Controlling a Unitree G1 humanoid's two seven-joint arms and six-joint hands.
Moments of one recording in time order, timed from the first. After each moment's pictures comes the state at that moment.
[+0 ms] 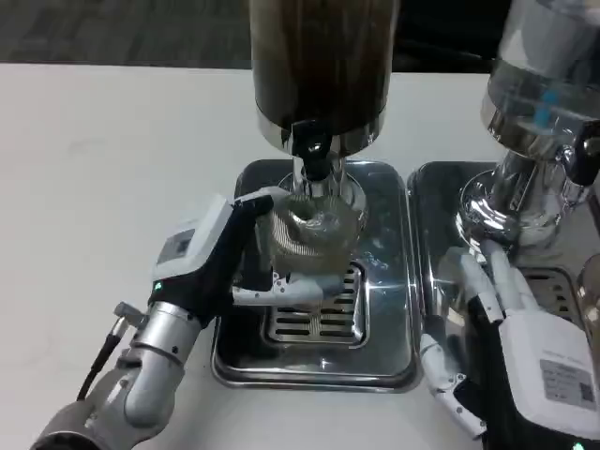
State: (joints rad) left arm -0.51 0.29 -0.35 1.14 0.60 -0.78 0.52; right arm 0.41 -0.17 0.35 -0.22 -1.00 0.13 -0.45
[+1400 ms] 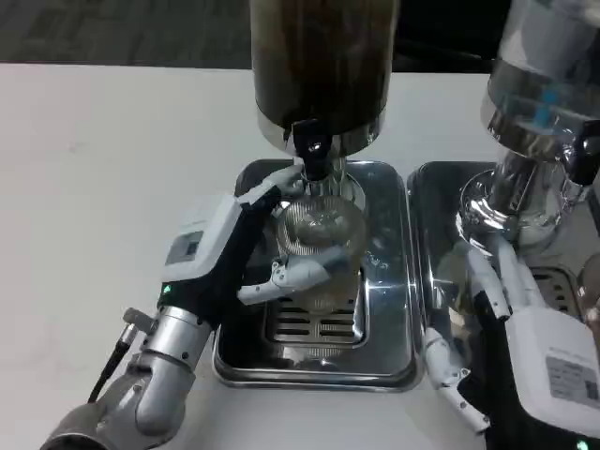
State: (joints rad) left arm -0.50 0.29 -0.39 1.12 0.63 -0.82 0.65; right arm 0.41 -0.17 0.35 -0.23 -0.98 0.14 -0.46
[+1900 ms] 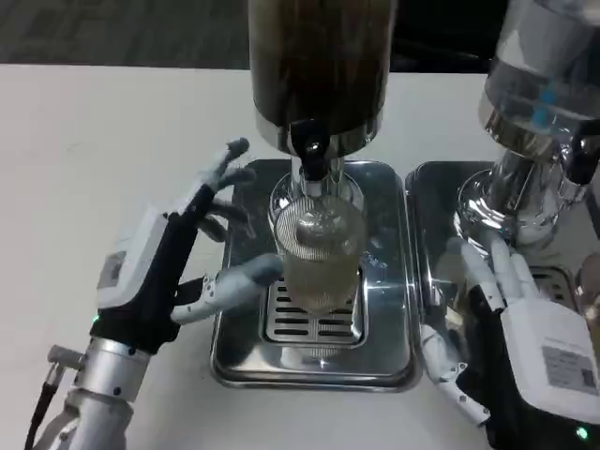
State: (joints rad) left arm -0.26 0.41 -0.26 0.82 0.50 -0.93 0.55; right arm 0.36 -0.21 0.34 -0.20 -0.95 0.12 -0.43
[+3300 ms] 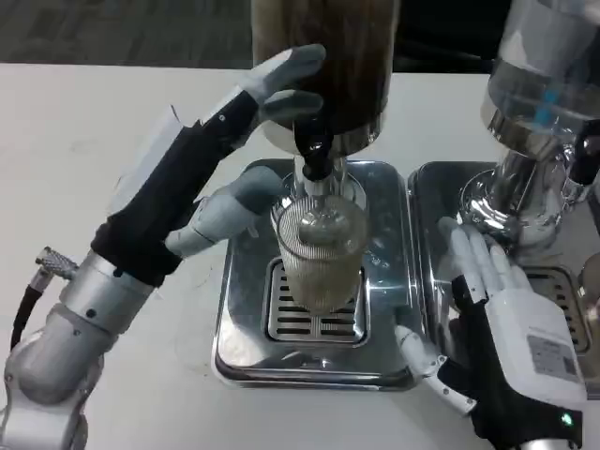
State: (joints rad) left arm -0.24 0.36 -0.08 0.31 -0.07 -0.77 -0.33; right arm 0.32 -0.21 0.34 -0.16 -0.88 0.06 -0.40
